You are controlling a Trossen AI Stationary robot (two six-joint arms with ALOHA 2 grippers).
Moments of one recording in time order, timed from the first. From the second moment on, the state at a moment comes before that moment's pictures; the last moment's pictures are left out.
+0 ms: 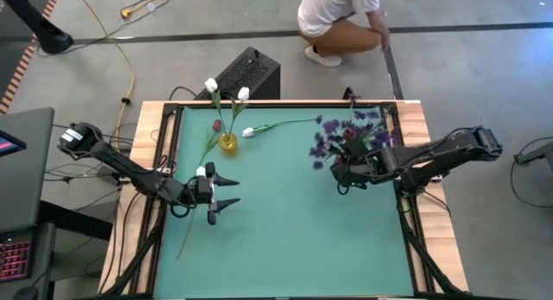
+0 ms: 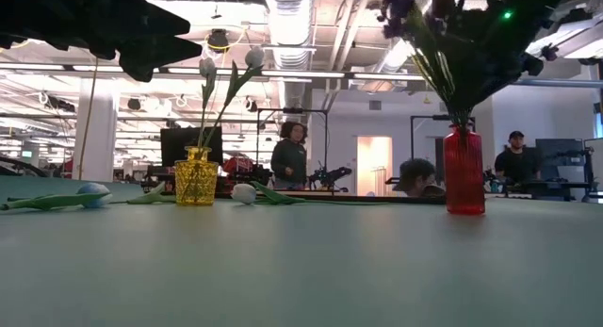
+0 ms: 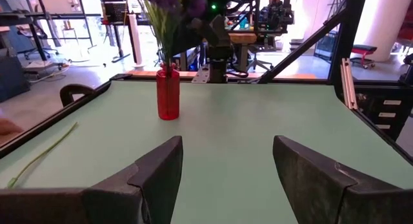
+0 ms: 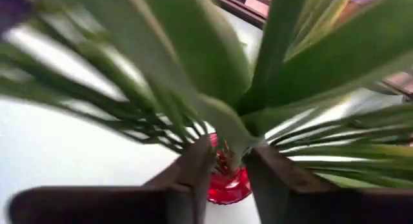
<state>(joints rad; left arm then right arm) -0.45 1.03 0.25 0.72 -0.58 -0.05 0.18 1.19 0.90 -1.01 0.78 1.05</state>
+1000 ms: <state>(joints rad) -0.45 1.03 0.25 0.72 -0.58 -0.05 0.17 1.19 0.90 -1.05 0.72 1.05</state>
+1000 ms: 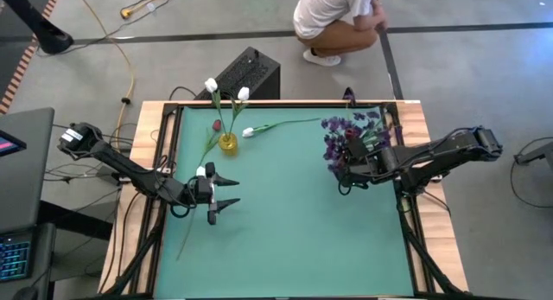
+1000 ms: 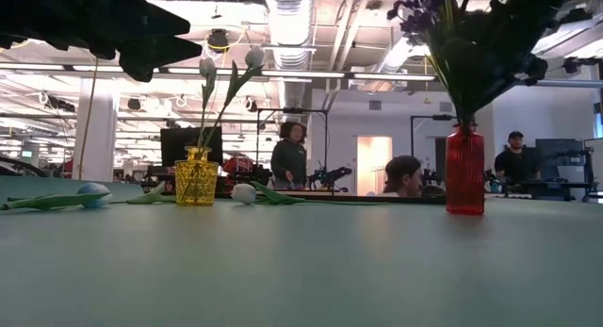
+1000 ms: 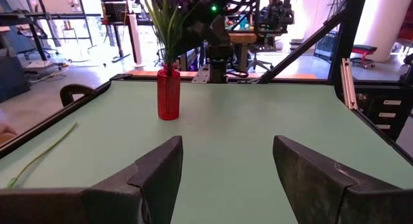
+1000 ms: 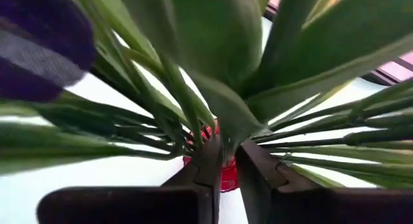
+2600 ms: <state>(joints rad) -0.20 1.94 1.00 0.81 -0.34 0.04 0.13 1.19 0.98 -1.12 0.65 1.02</state>
